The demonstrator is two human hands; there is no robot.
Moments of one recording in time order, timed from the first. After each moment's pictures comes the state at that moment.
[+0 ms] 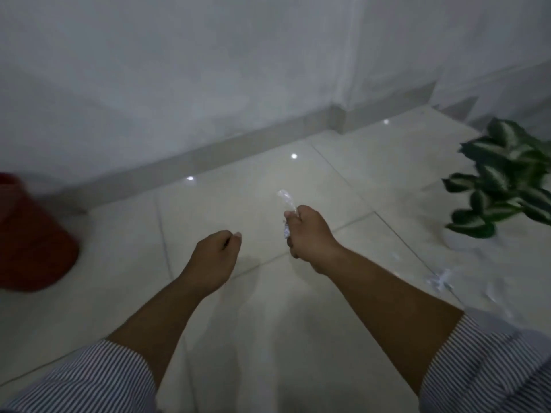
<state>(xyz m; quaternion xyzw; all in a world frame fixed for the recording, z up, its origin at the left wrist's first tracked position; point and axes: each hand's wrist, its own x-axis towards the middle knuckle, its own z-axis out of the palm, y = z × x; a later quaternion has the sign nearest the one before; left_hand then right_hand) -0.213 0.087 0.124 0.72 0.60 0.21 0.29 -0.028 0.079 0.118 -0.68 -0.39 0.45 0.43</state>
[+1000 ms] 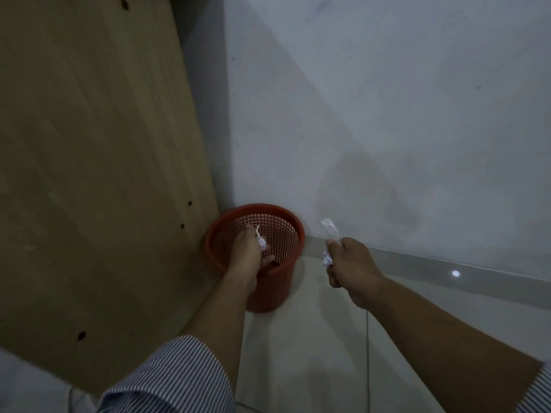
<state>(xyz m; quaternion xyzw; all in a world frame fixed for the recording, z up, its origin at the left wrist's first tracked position) -0.610 0.236 0.187 0.12 0.64 0.64 0.40 -0.437 0.278 0.199 -0.51 -0.53 0.59 0.34</state>
